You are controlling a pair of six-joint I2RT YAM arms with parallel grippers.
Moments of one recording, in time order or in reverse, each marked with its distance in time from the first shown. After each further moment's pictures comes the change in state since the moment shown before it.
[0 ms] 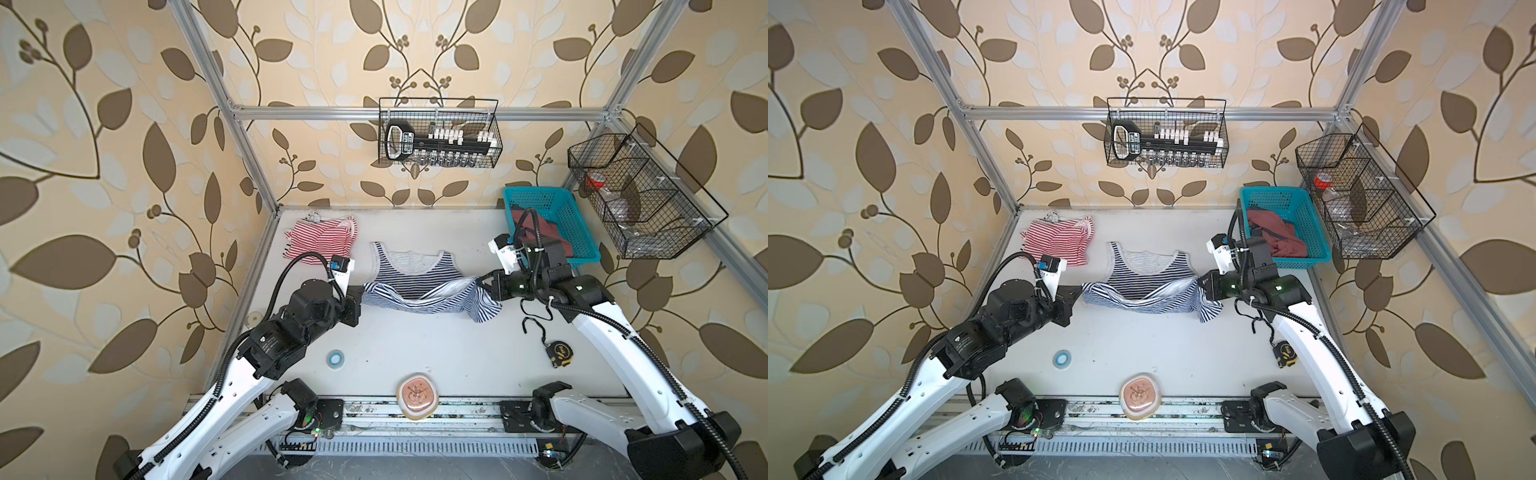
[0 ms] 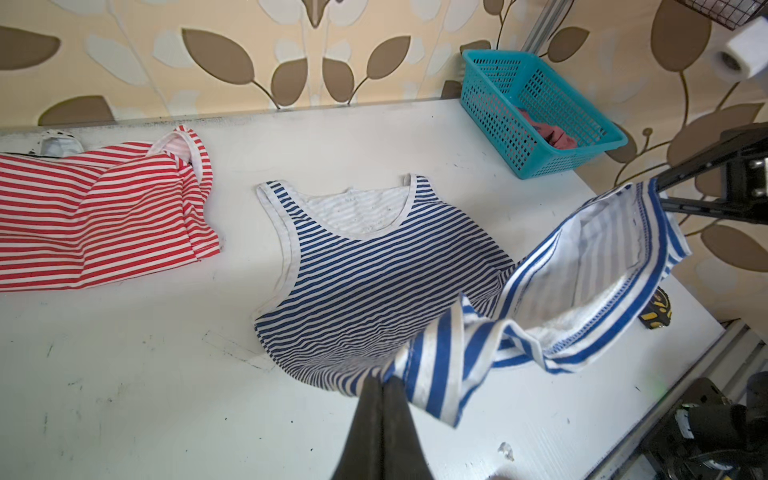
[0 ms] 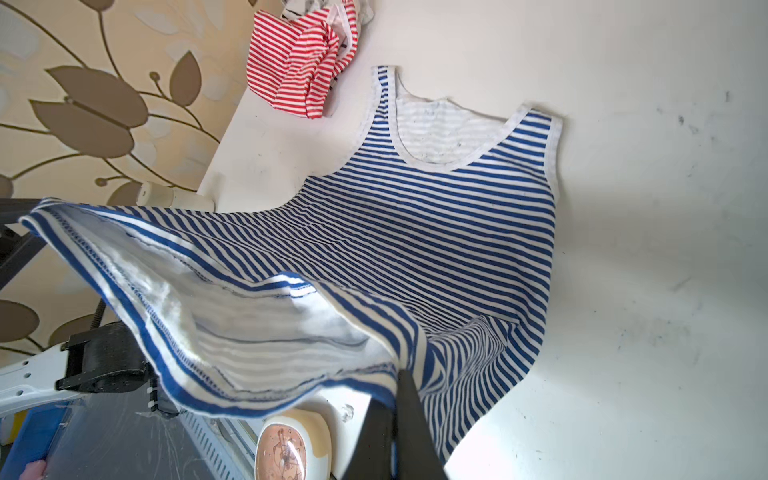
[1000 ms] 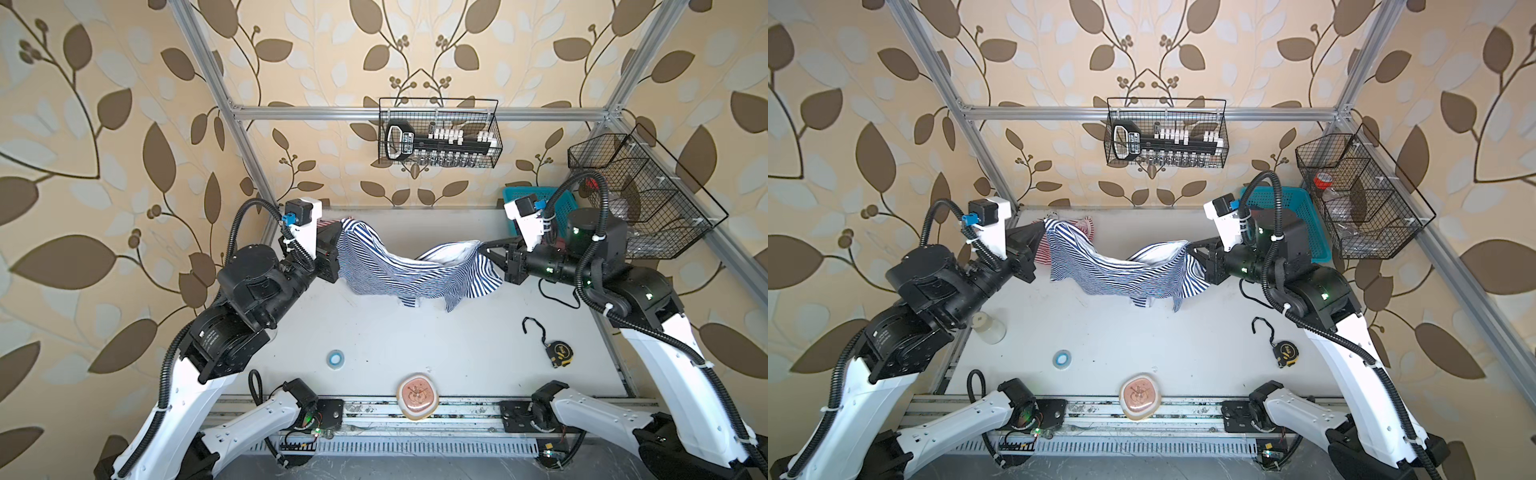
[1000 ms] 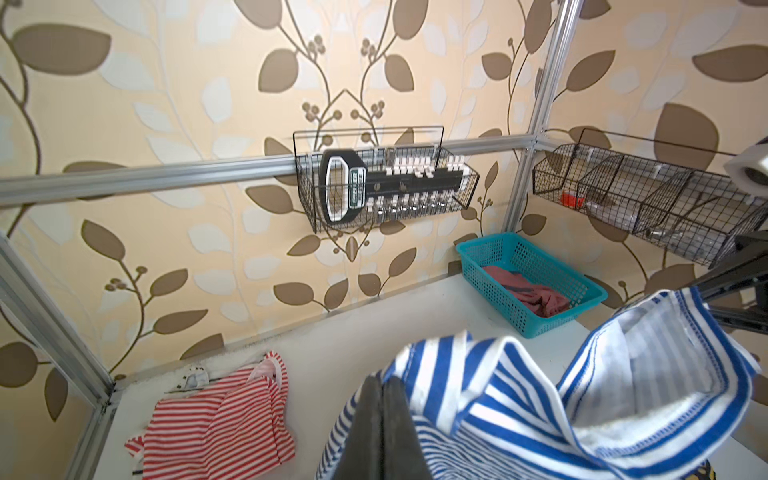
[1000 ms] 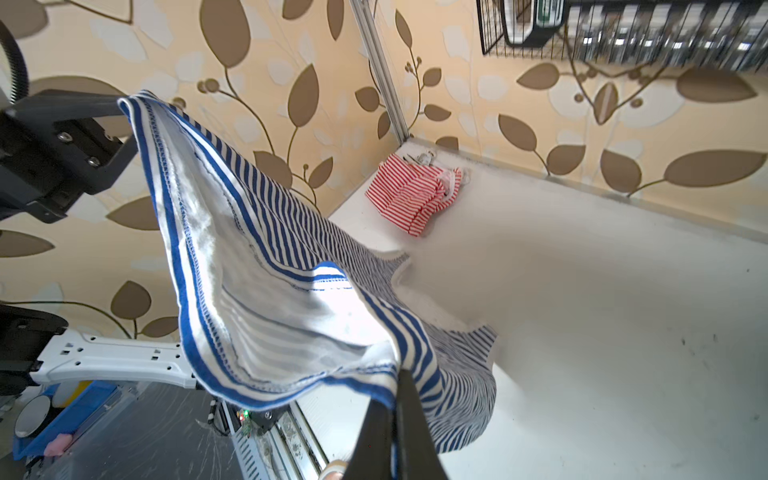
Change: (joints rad) left arm 0.000 0.140 0.595 0.012 -0.115 0.267; right arm 0.181 0.011 0.523 -0.114 0.026 -0.005
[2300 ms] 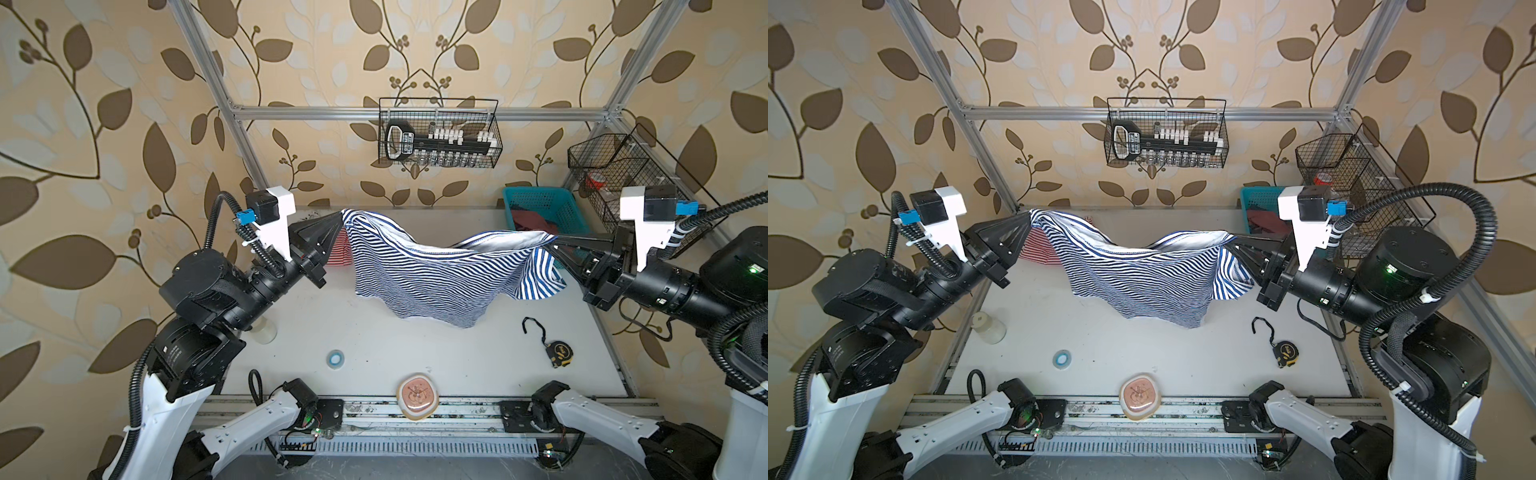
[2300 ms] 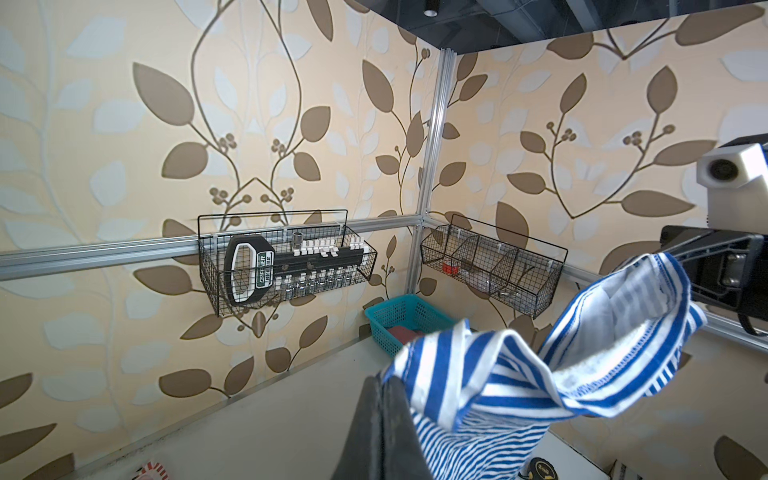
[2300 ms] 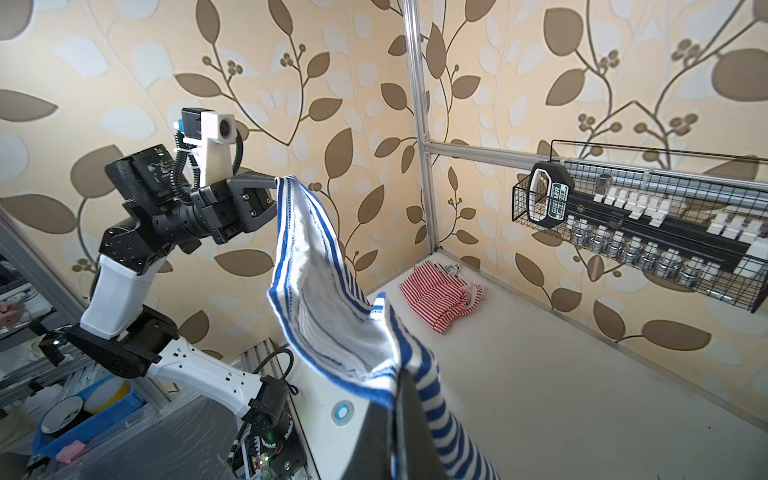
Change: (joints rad) left arm 0.000 -0.004 0.115 0.072 0.280 -0.110; right arm 0.014 -0.054 0.422 -0.148 -0.057 -0.037
